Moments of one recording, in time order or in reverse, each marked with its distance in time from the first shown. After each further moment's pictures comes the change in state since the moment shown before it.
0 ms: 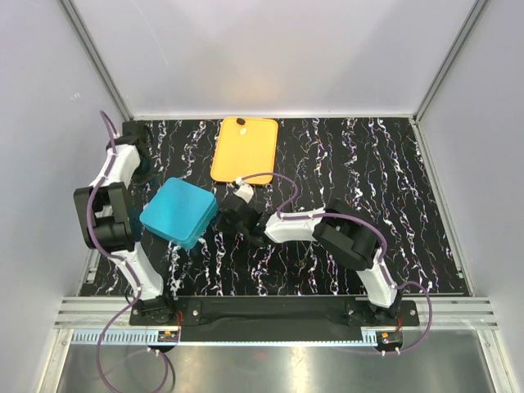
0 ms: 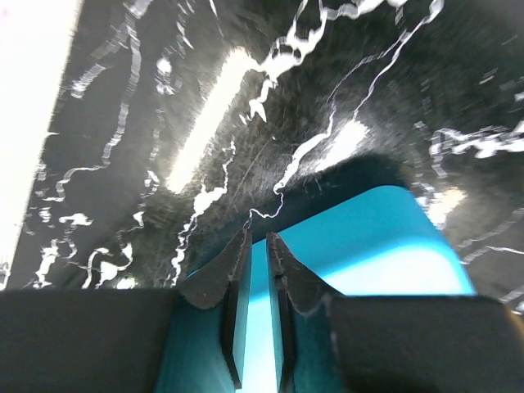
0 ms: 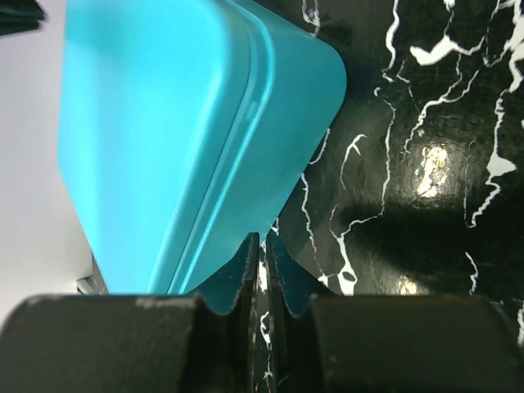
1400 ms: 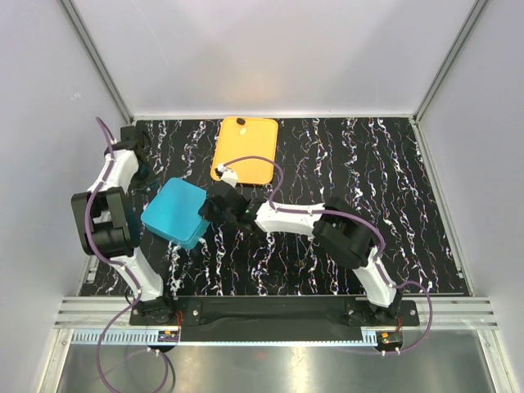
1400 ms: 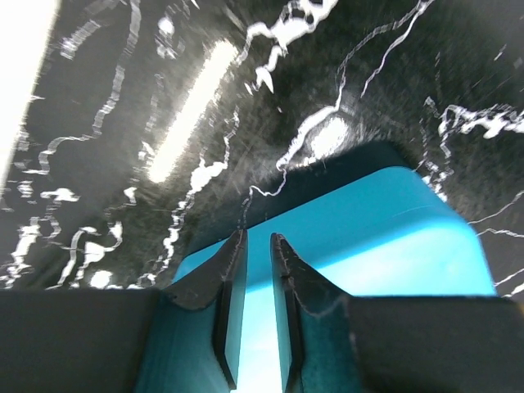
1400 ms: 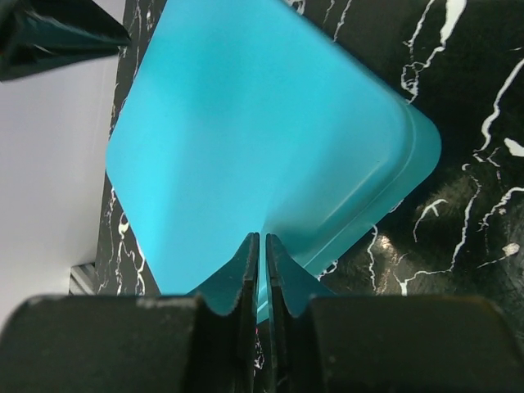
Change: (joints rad) left arm 0.015 -0.076 -0.086 0.023 0.029 -0.050; right arm -0.003 0.036 0.242 -0.175 -0.027 -0.175
